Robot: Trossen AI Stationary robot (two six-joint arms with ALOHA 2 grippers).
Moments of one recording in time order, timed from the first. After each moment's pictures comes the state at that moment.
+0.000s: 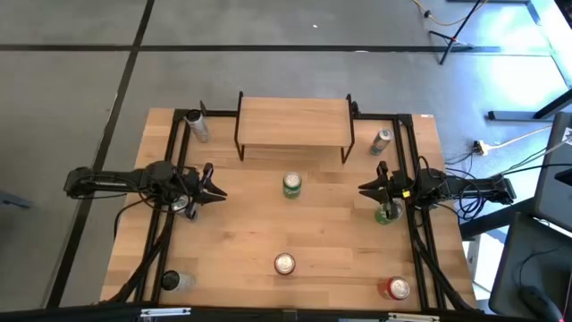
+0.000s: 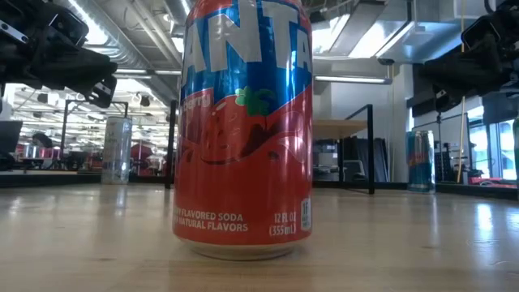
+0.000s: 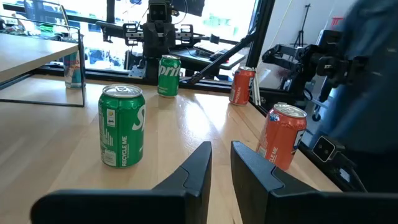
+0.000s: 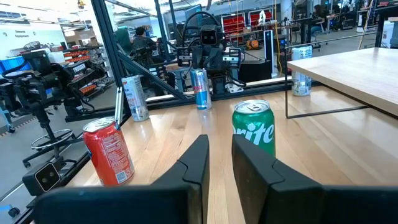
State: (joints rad) left arm 0.02 0.11 0.01 0.06 0.21 -0.17; right arm 0.08 0.01 0.01 0.01 0.01 0.16
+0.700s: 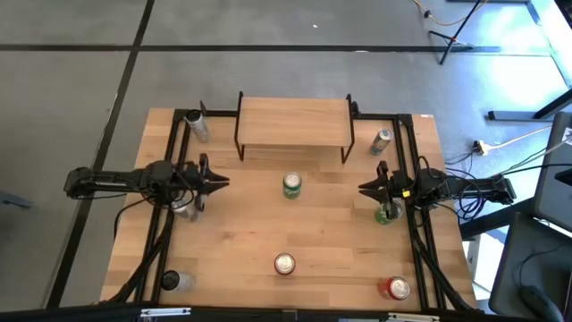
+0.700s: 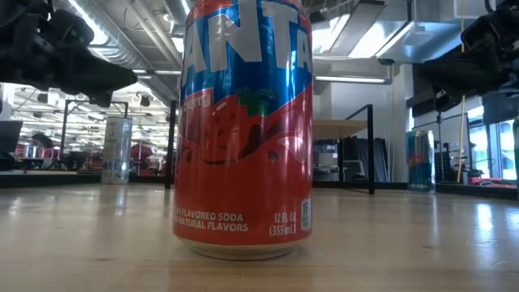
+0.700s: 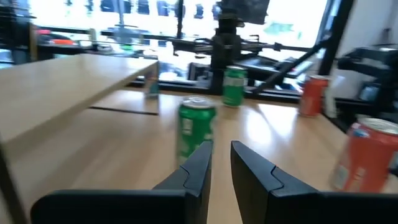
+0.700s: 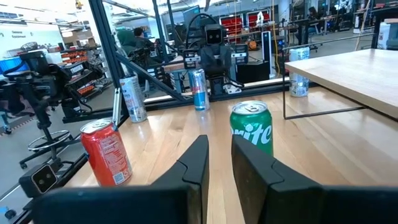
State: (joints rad) left arm 0.03 0.11 0.01 0.07 -0.08 -0.10; right arm 0.08 0.01 0.01 0.03 0.02 0.16
